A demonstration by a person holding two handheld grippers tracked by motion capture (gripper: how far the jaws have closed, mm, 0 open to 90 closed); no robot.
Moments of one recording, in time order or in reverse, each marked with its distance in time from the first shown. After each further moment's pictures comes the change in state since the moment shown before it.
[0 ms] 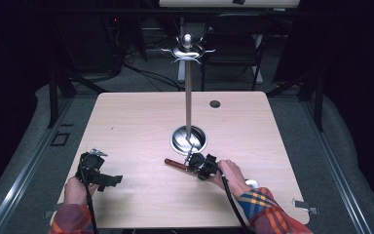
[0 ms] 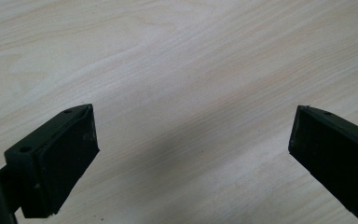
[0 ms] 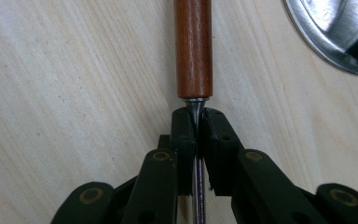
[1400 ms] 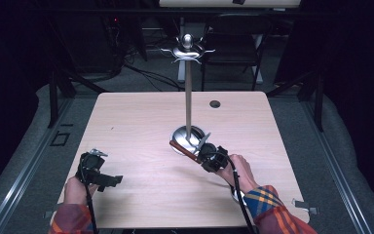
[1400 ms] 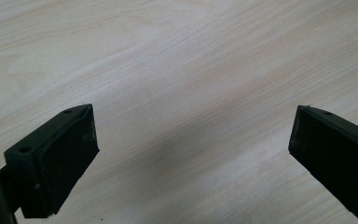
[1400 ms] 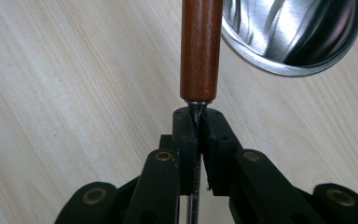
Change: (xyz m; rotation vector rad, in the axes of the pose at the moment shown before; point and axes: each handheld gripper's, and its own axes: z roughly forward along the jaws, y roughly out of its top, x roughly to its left) left arm 0.000 0.000 0.000 0.004 -0.005 0.008; right arm -0.021 -0.018 -0.041 -0.164 0.022 0.115
